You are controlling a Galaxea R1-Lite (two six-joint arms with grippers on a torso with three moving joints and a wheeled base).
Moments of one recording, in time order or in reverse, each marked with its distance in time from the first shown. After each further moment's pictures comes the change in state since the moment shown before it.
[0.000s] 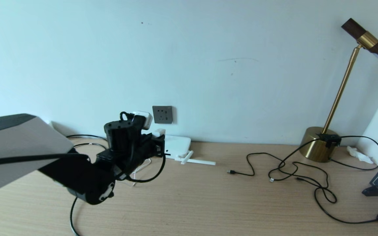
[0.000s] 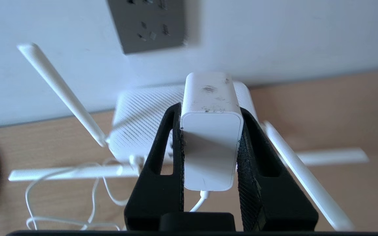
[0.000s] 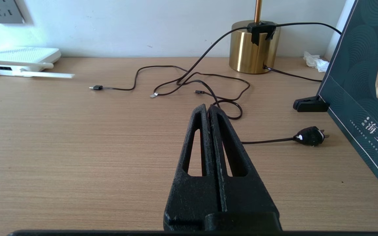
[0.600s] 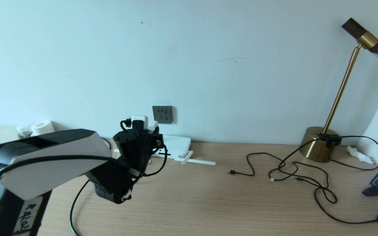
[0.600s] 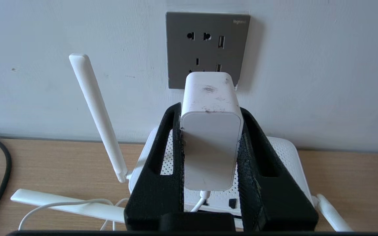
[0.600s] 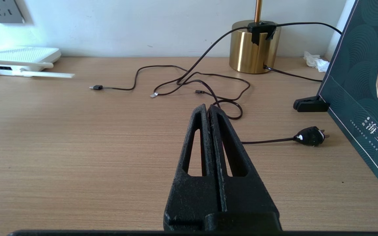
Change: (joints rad) left arm 0.023 0.263 -0.112 -0.397 0.159 -0.019; right arm 0.000 0.000 0.000 0.001 0.000 0.000
